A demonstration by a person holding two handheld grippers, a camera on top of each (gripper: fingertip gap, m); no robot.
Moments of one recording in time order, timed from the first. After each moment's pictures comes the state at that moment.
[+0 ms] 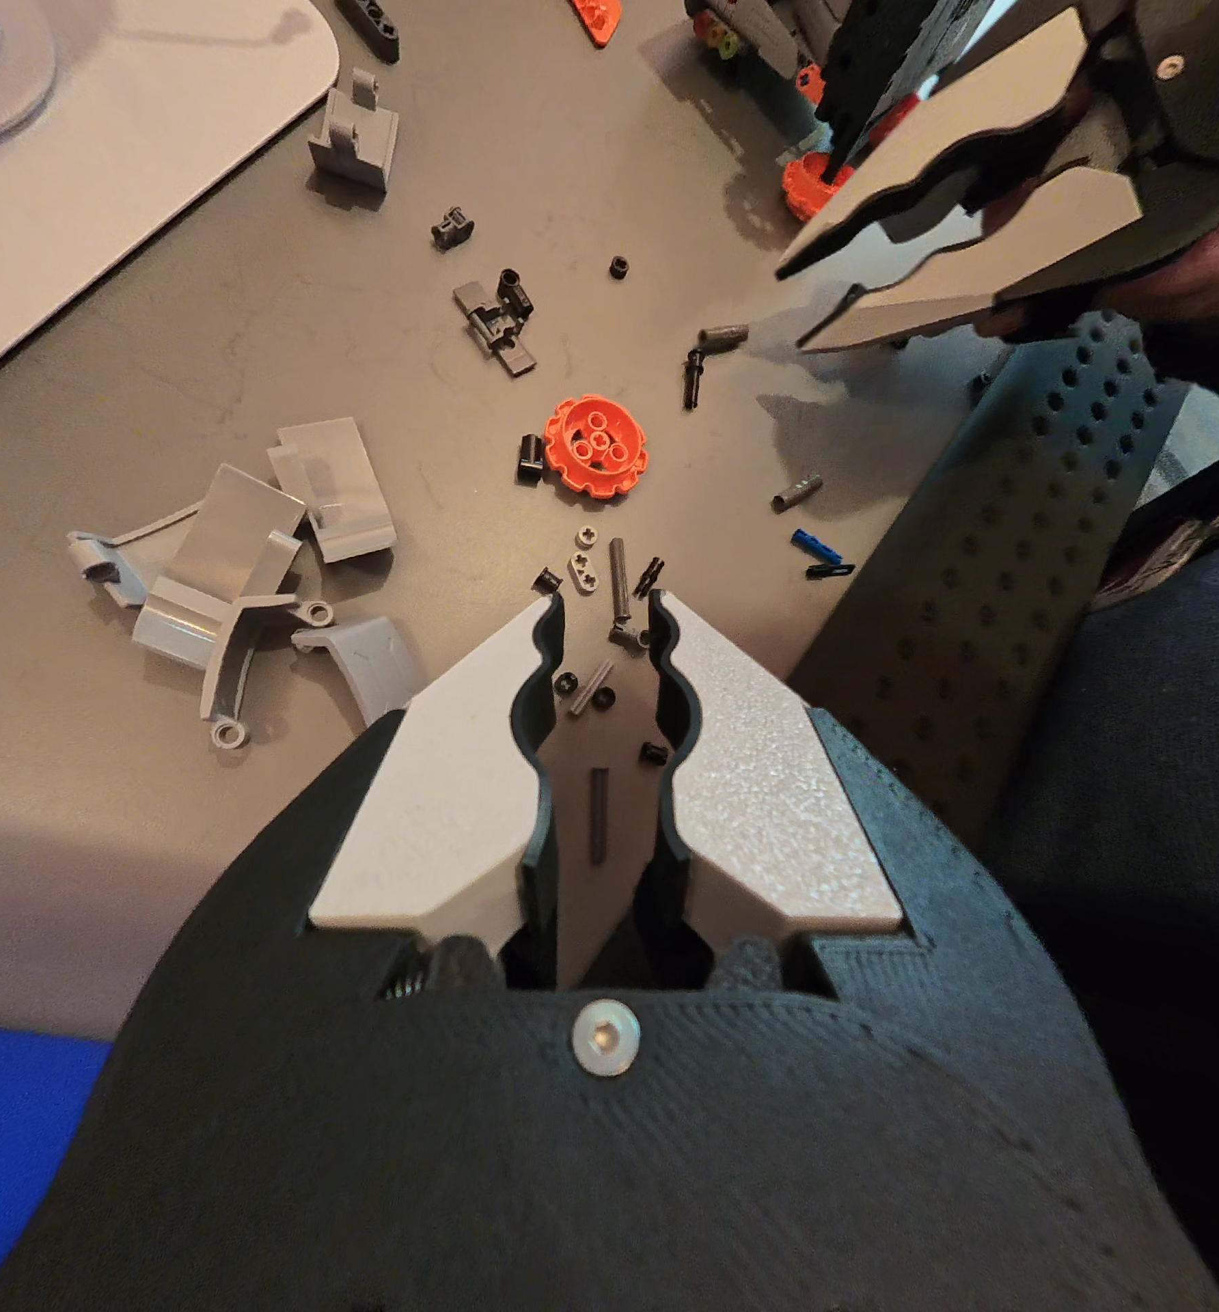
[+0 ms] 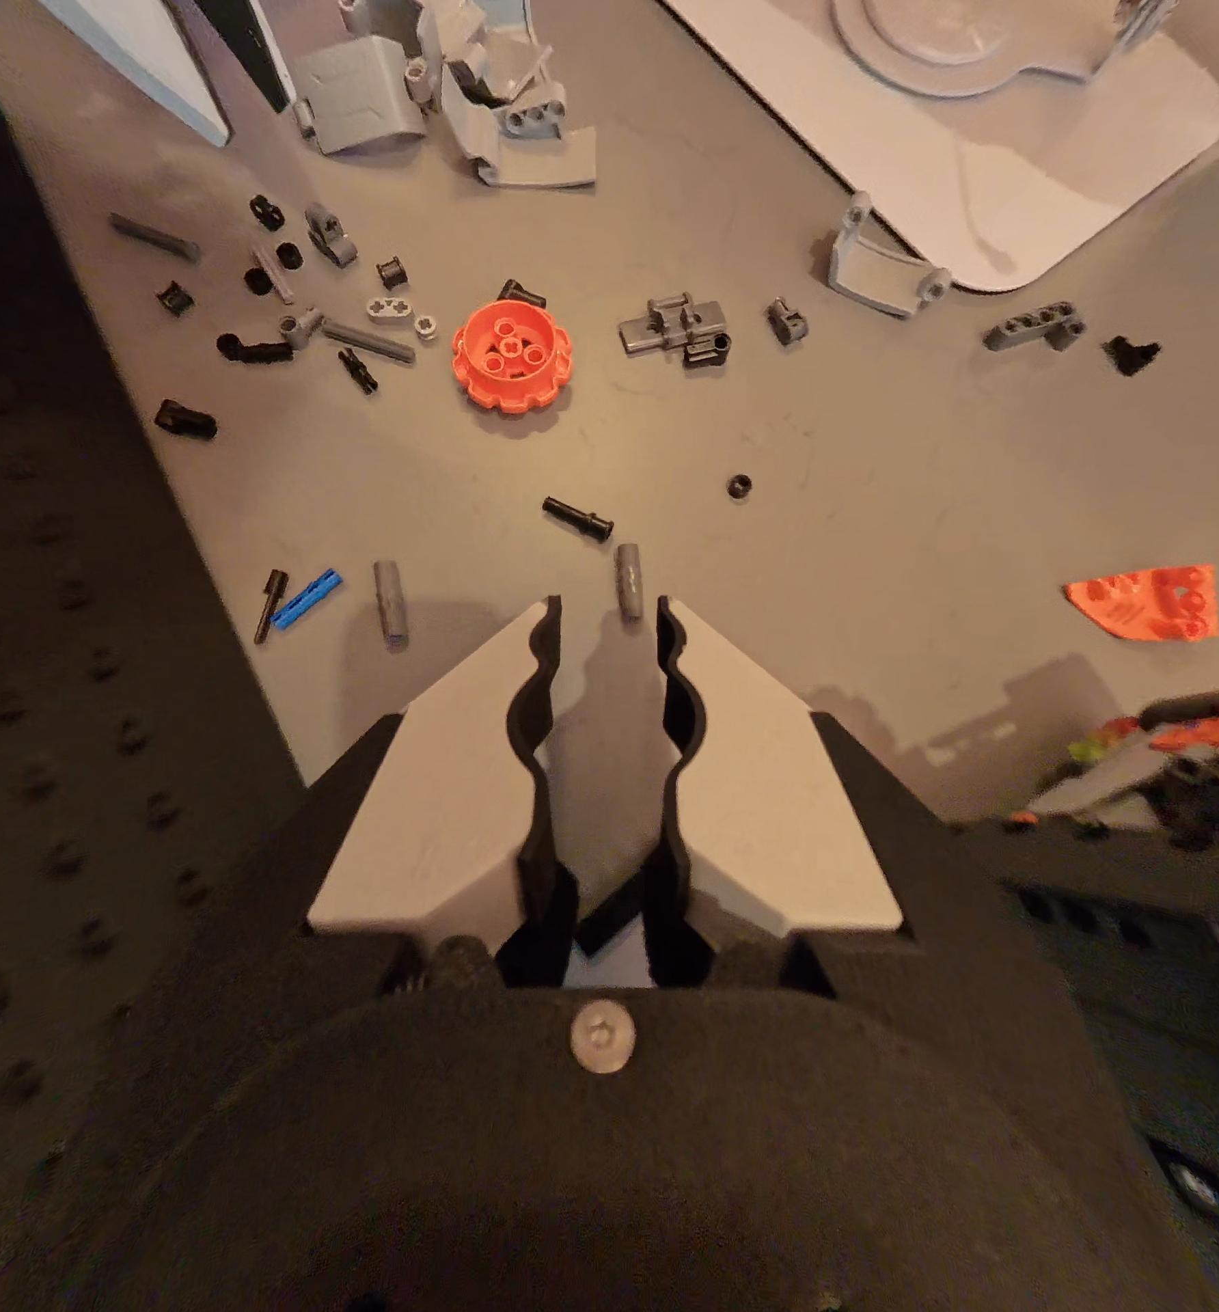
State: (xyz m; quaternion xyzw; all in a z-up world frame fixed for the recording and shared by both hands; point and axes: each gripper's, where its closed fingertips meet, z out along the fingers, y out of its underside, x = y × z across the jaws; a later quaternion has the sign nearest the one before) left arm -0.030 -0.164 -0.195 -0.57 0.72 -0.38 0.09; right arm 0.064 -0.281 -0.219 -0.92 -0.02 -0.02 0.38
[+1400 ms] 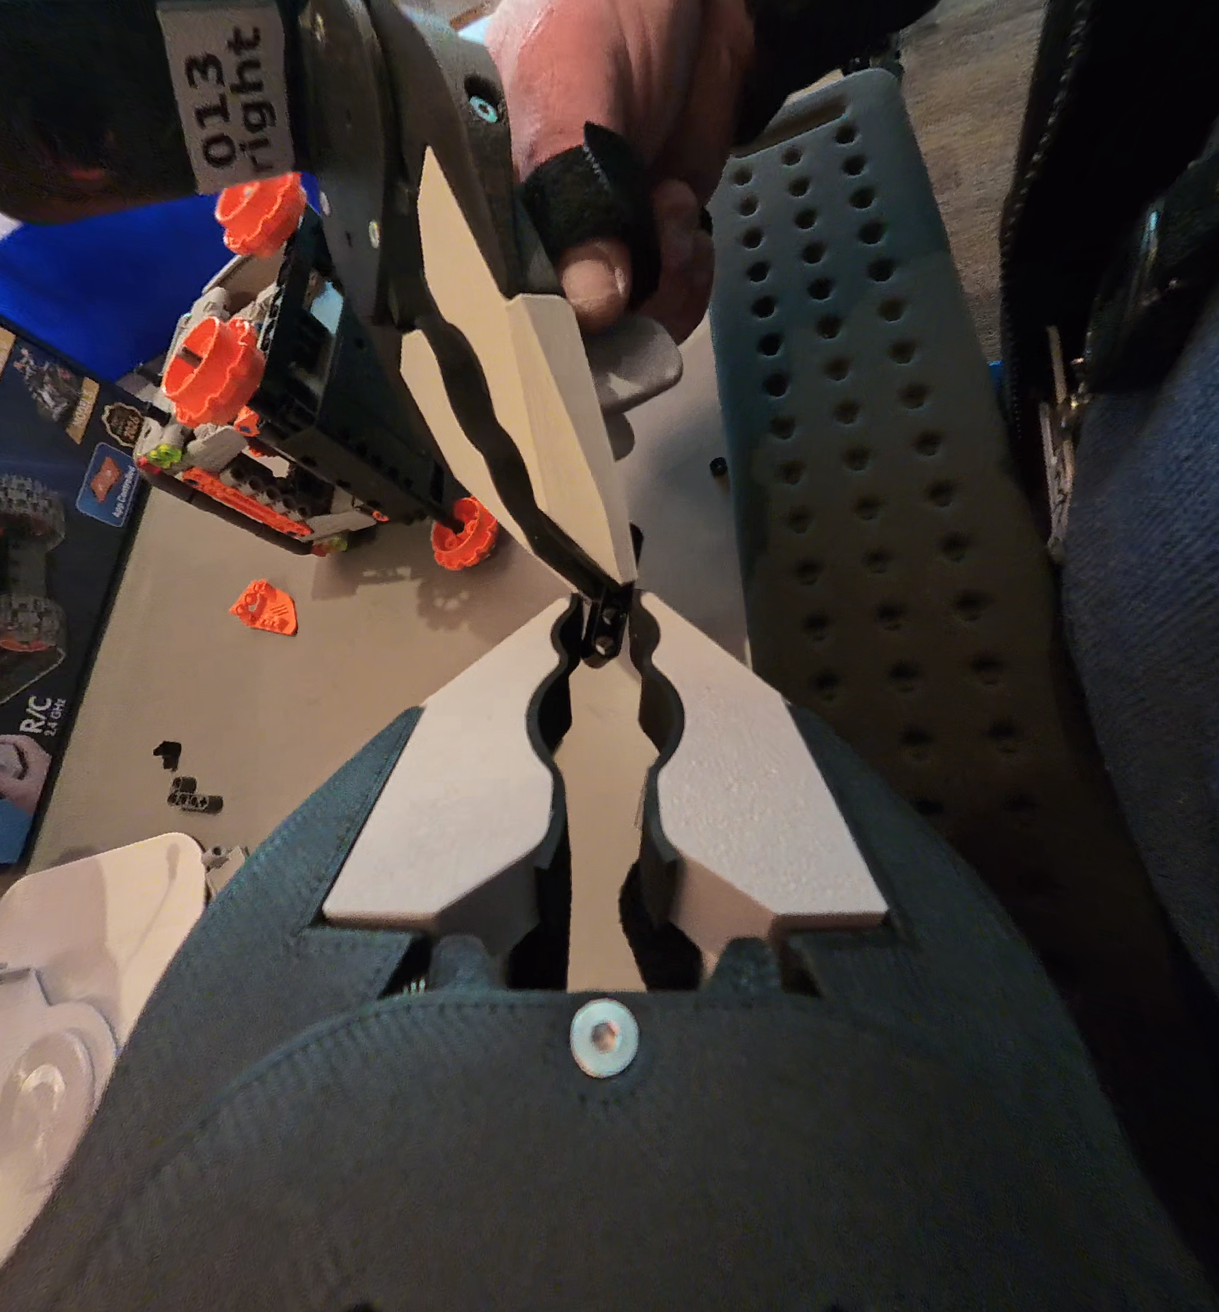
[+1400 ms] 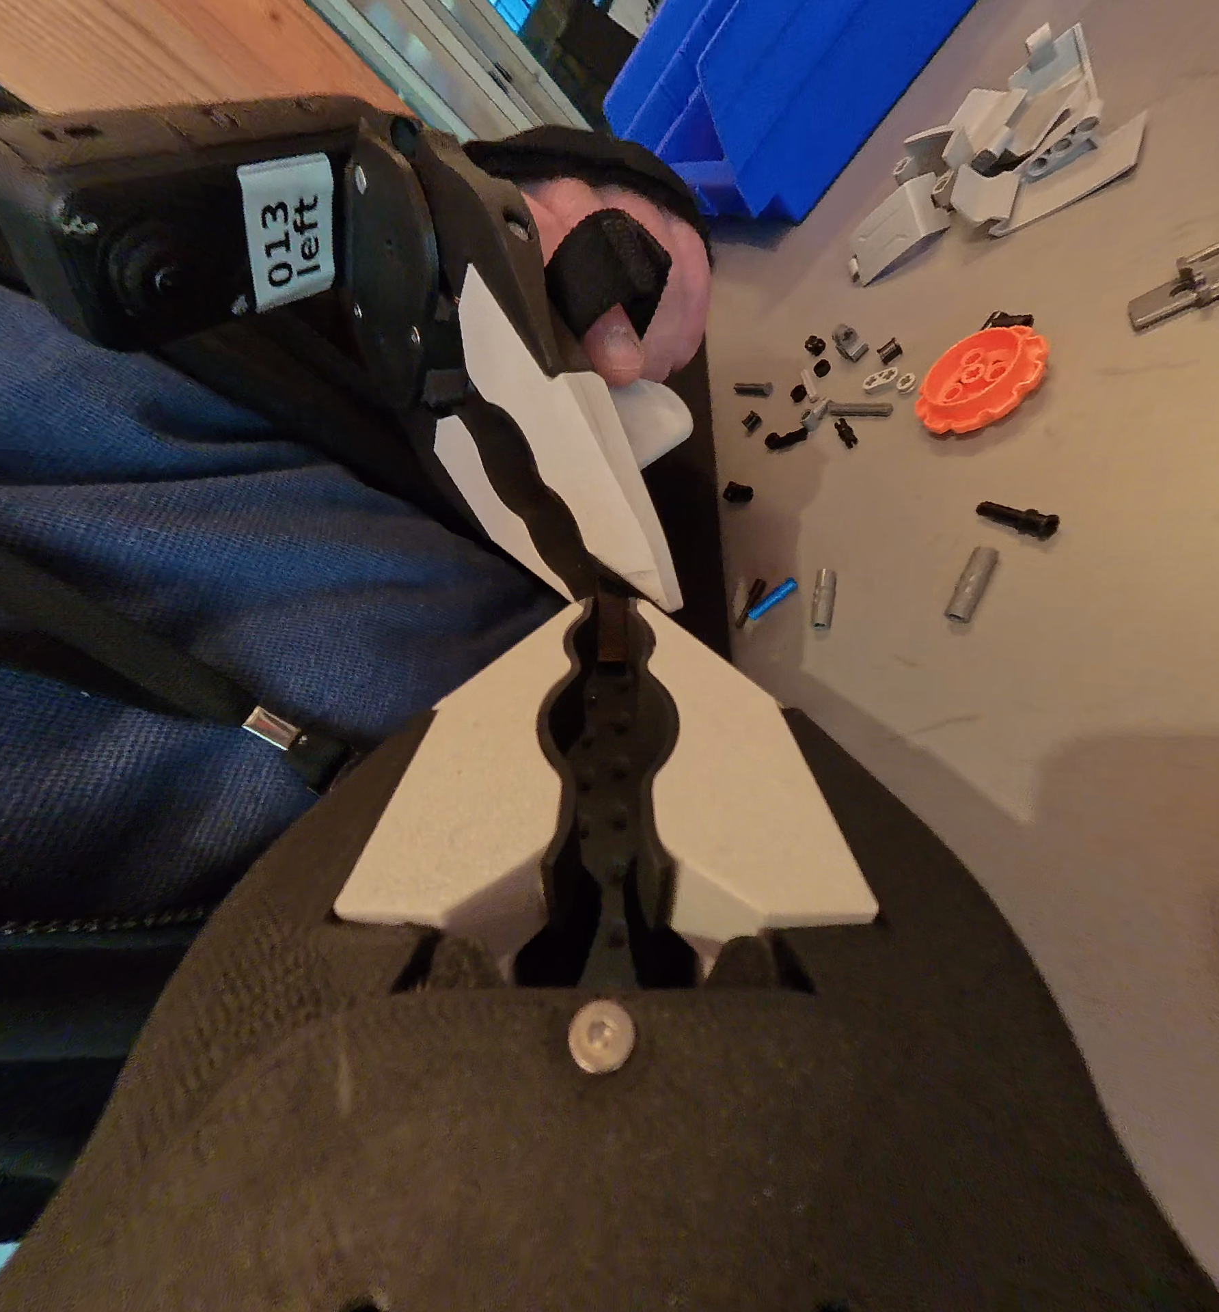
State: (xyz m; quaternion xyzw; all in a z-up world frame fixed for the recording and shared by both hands) left arm 0.012 -0.331 -0.160 -0.14 0.88 -0.37 0.25; right arm -0.001 -0.322 -0.145 -0.79 -0.01 0.46 0.39
